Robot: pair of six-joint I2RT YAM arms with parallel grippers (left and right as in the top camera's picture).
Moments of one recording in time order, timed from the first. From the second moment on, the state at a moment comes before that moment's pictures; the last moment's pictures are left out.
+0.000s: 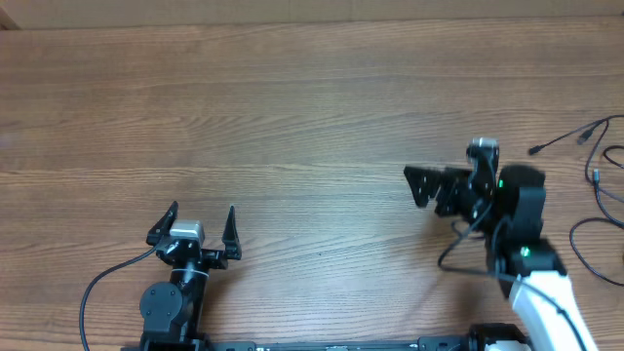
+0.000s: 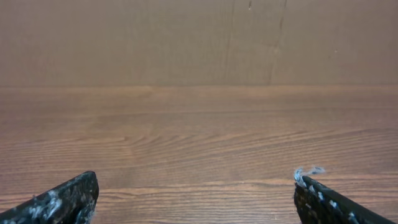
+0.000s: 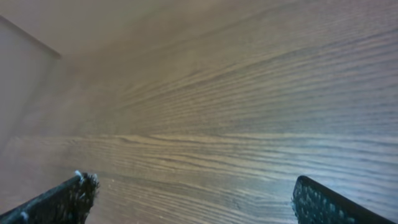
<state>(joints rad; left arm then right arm) -0.07 0.01 0.01 -0.08 0.03 -0.04 0.00 0.99 0.46 -0.04 -0.49 0.33</state>
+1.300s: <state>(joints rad) -0.07 0.01 0.01 -0.08 0.03 -0.04 0.00 0.06 0.02 -0.01 -0.36 0.36</state>
